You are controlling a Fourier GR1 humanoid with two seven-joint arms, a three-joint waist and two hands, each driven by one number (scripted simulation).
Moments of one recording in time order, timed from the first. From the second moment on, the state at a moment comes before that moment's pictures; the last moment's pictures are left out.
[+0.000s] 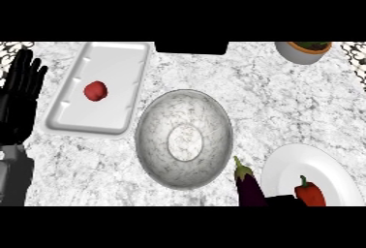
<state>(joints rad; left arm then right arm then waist) -0.26 0.31 0.20 -1.54 0.15 0.02 0.01 0.56 0.00 0.64 -2.35 1.23 -0.05 0.66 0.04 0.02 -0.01</state>
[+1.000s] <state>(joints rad) -0.28 0.30 0.20 -1.50 0.14 0.01 0.00 -0.18 -0.01 0.60 -1.84 1.10 -0.20 1.12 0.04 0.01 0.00</state>
